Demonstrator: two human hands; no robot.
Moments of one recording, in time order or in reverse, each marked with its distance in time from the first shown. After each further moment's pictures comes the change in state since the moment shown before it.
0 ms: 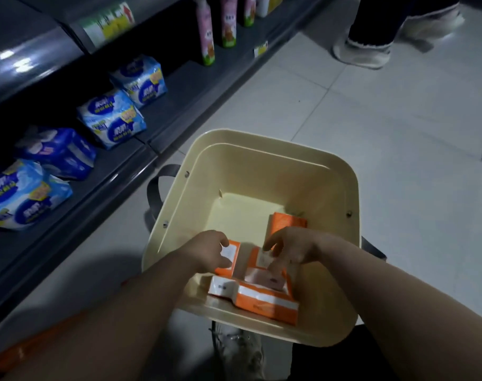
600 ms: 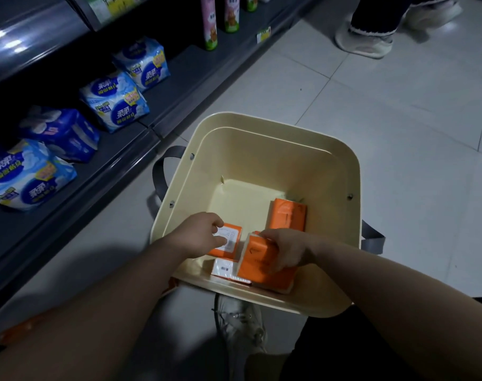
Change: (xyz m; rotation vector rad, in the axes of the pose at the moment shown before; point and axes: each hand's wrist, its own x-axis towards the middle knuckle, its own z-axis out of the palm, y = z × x) left_hand -0.020 -0.018 -0.004 -0.145 0.133 0.042; right_hand -0.005 -0.005 0.038 -0.080 0.057 -0.081
